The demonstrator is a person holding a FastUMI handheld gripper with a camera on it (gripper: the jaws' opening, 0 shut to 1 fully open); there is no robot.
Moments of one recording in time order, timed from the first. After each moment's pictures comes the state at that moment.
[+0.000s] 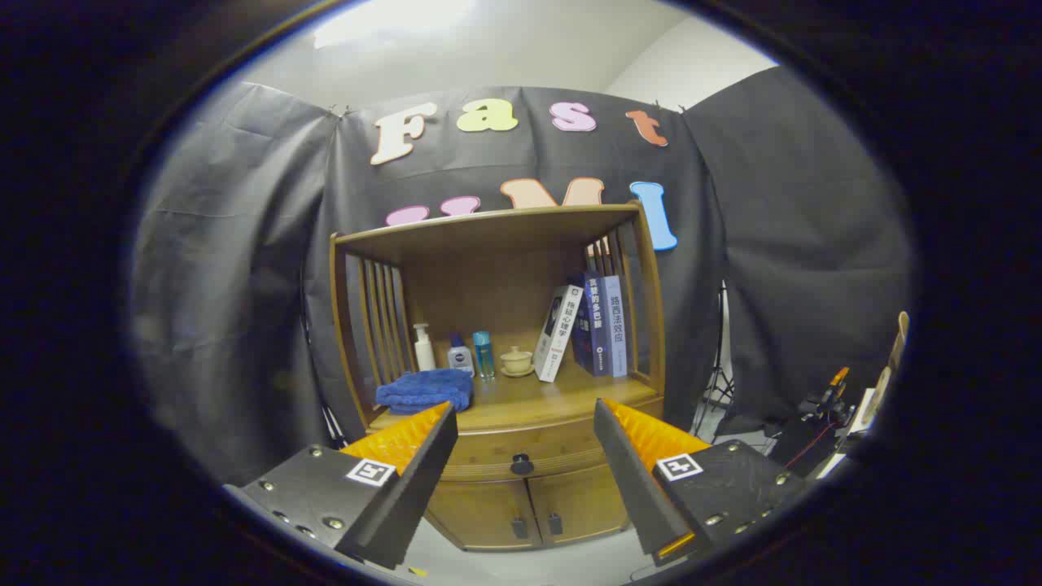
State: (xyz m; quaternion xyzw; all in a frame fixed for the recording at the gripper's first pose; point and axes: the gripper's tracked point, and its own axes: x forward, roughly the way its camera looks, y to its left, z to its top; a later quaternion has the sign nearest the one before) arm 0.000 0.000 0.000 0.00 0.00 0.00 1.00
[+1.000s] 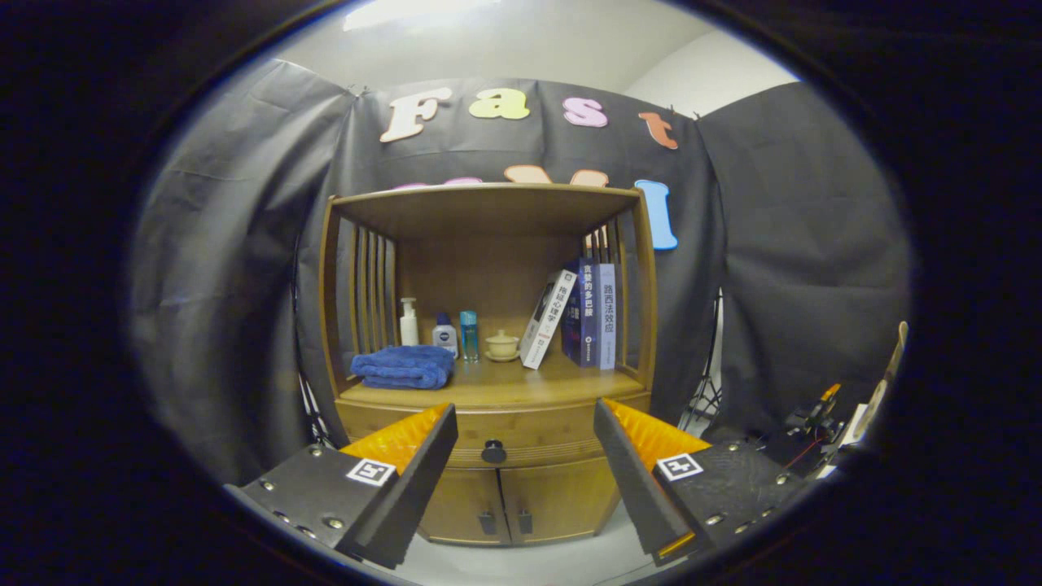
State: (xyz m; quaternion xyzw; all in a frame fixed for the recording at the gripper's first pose) arm 0.018 -0.027 -0.041 -0.06 0.00 -0.01 1.00
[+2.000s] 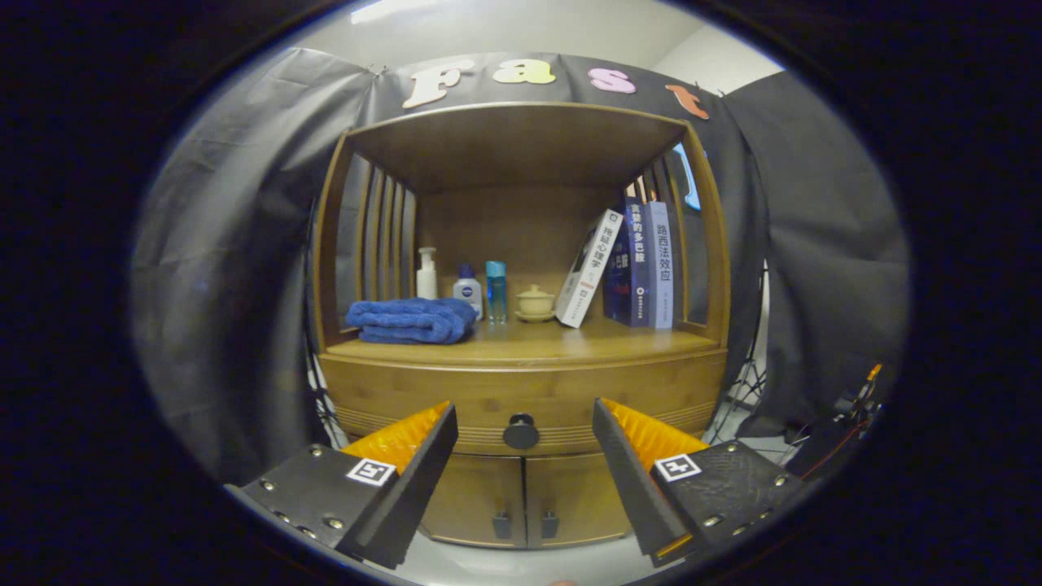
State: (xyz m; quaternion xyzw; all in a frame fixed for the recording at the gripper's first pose) arm 0.117 -0.014 -0.157 -0.07 0.03 0.02 1.00
